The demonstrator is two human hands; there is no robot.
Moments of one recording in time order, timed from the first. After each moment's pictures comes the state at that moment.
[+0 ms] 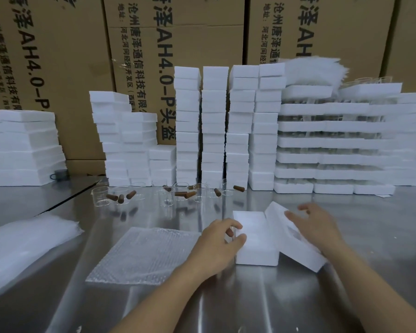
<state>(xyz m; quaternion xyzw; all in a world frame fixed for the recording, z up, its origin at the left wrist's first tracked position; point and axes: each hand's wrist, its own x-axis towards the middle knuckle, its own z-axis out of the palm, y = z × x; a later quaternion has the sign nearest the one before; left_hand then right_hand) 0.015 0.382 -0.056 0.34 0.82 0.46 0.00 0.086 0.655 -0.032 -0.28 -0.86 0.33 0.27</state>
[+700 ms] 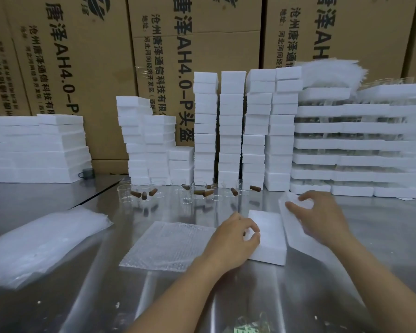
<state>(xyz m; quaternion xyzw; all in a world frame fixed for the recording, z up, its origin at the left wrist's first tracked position) 0.021 0.369 -0.054 0.38 0.84 0.37 -0.07 0.091 0.608 -0.008 -0.23 -0.88 0.29 0.31</state>
